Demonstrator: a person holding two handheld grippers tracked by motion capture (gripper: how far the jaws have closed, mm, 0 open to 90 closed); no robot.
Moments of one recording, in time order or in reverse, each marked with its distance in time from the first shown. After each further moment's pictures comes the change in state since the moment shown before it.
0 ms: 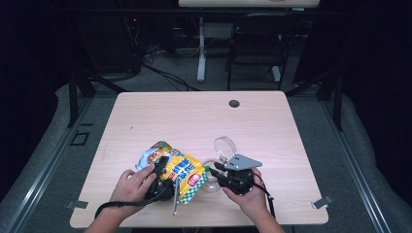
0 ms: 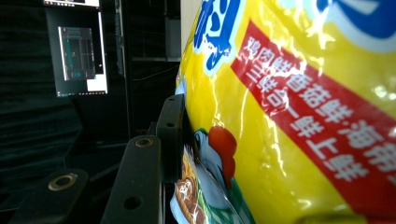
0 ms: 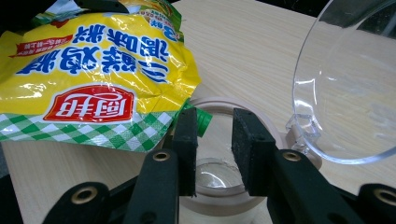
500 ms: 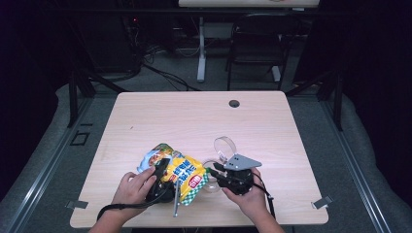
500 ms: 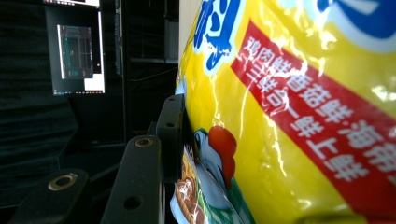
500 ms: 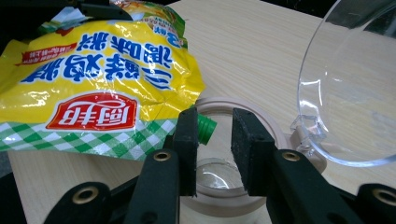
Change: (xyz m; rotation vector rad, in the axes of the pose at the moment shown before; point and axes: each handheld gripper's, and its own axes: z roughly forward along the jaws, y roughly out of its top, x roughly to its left) left arm -0.006 0.001 -0.001 -0.004 -0.002 -0.030; right arm 0.001 0.001 0.000 0.006 0.008 -0.009
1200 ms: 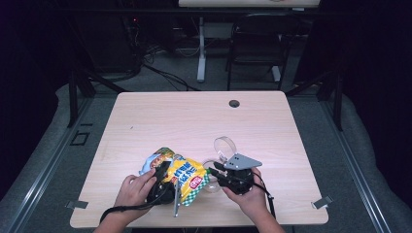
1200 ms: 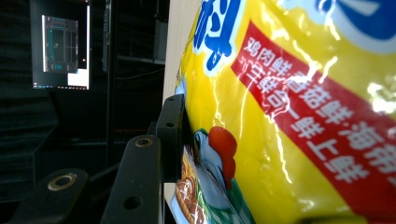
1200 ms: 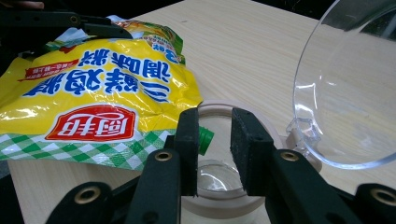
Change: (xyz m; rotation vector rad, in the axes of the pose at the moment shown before) left arm -0.009 0.000 0.002 -0.020 -0.044 -0.073; right arm -0.001 0.002 -0.001 -0.005 -0.005 0.001
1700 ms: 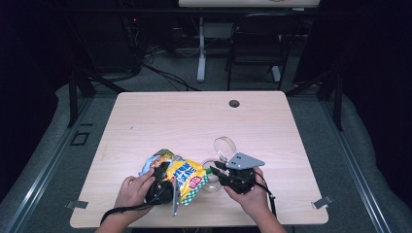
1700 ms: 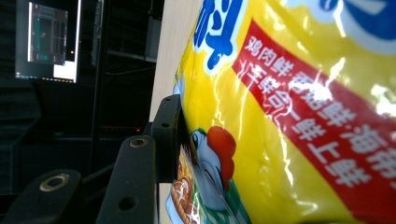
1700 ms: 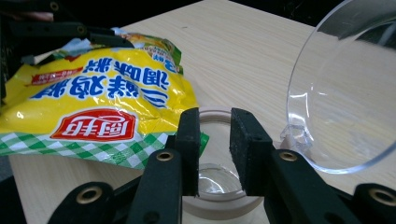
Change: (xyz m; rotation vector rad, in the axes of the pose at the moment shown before) left arm 0.000 -0.003 0.001 -0.005 -0.031 -0.061; right arm 0.000 0.003 -0.005 -0.022 -0.003 -0.006
